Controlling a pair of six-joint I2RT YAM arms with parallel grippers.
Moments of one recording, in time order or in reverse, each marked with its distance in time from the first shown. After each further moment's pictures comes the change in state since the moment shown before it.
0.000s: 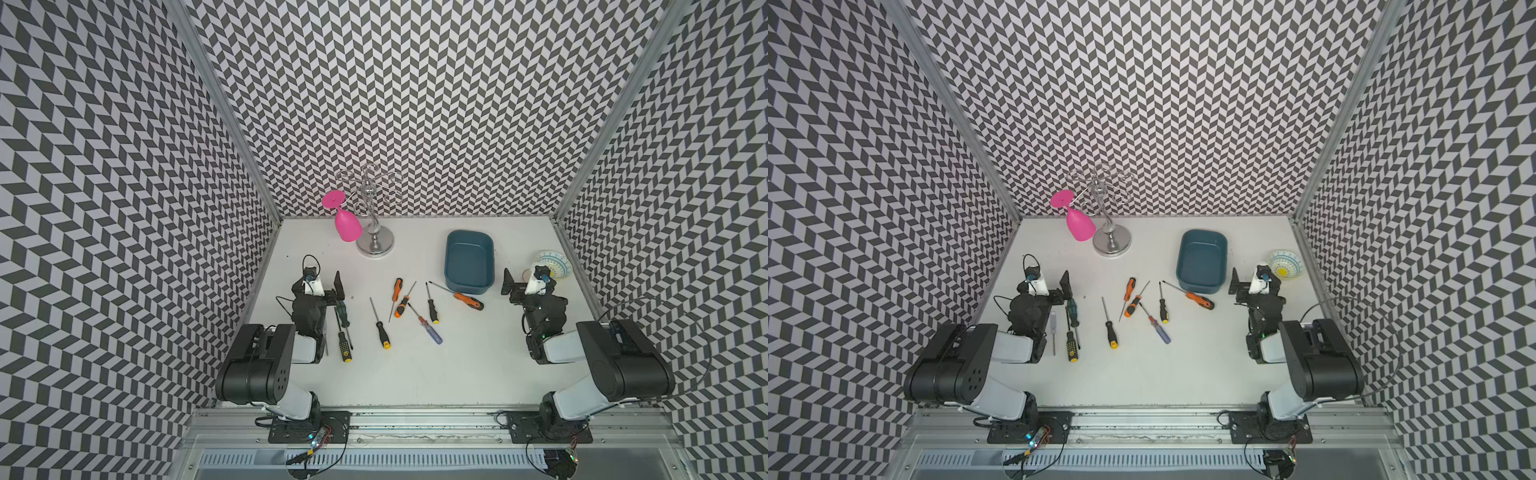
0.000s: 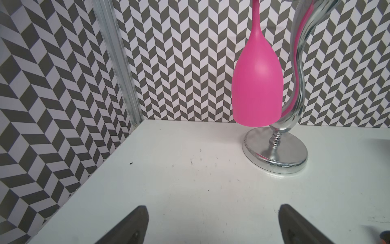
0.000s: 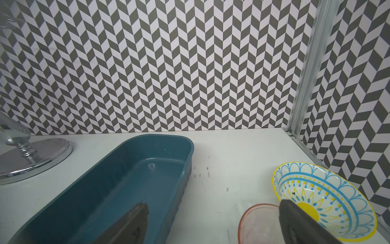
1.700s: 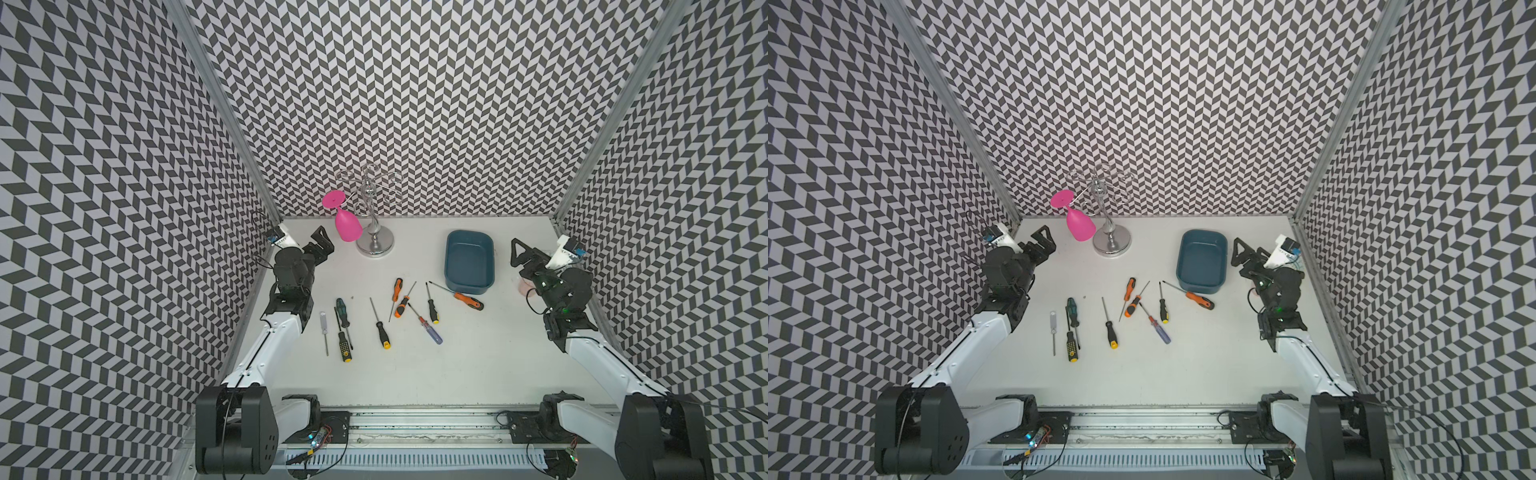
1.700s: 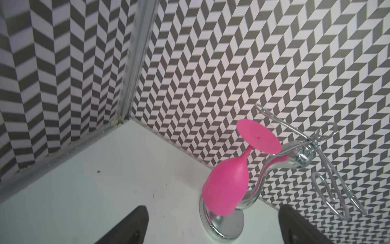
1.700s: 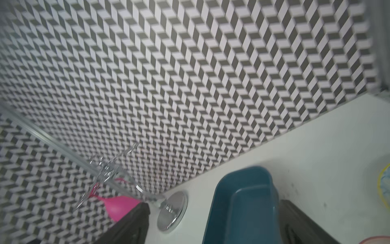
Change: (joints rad) left arm 0.011 -0.357 0.492 -0.922 0.000 -0.584; right arm -0.028 -0.433 0.307 -0.745 -0.315 0.655
